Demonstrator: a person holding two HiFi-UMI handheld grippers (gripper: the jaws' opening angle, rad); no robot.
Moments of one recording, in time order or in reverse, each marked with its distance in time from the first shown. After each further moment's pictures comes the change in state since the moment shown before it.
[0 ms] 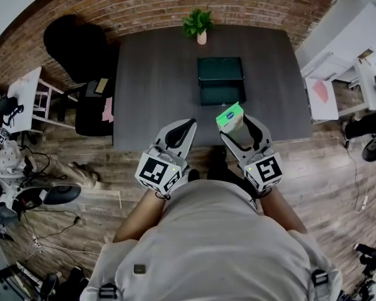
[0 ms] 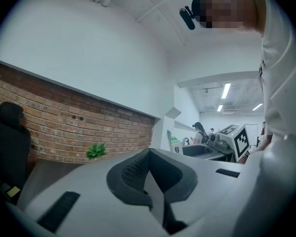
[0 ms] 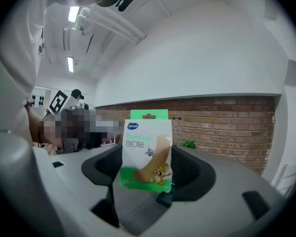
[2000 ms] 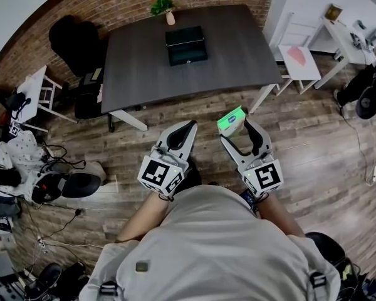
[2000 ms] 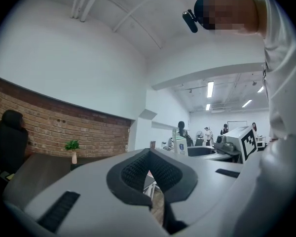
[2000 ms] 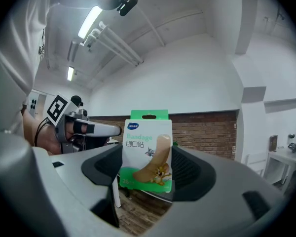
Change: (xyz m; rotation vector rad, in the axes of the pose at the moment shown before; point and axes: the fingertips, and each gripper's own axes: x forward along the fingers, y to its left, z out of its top) left arm -0.143 -0.379 -0.043 0.068 -0.033 -0.072; right arm -0.399 0.130 -0.034 0.020 -0.129 -0.153
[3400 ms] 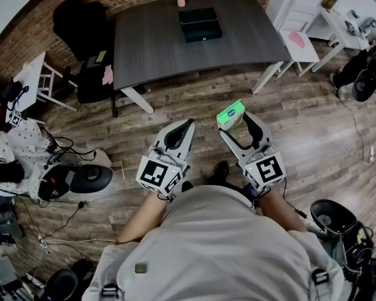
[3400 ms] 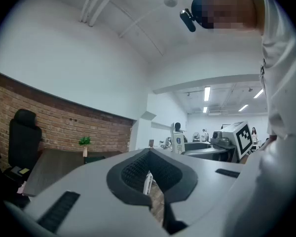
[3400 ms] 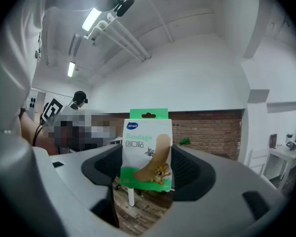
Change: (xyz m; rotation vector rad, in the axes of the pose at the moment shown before) left arm -0.213 0.036 -0.001 -0.041 0.005 -0.014; right arm 0.007 0.208 0.021 -0.002 0.045 -0.003
